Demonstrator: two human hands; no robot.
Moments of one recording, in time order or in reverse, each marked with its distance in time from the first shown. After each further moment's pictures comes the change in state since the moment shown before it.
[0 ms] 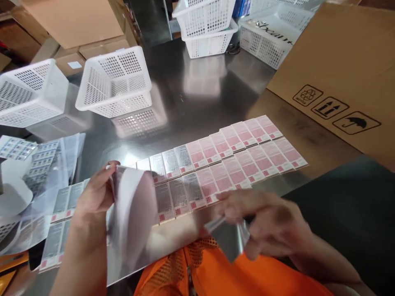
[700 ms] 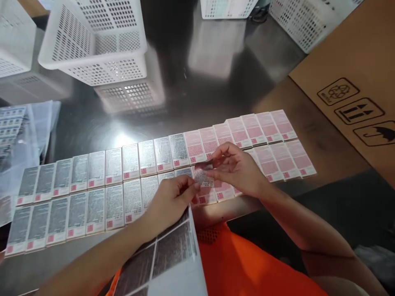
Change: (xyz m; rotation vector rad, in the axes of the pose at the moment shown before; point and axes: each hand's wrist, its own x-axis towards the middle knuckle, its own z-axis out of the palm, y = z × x) left_hand -0.074 -0.024 0.135 0.399 -0.610 -0.173; right_hand 0.068 0.046 -0.008 0.220 -0.095 0.454
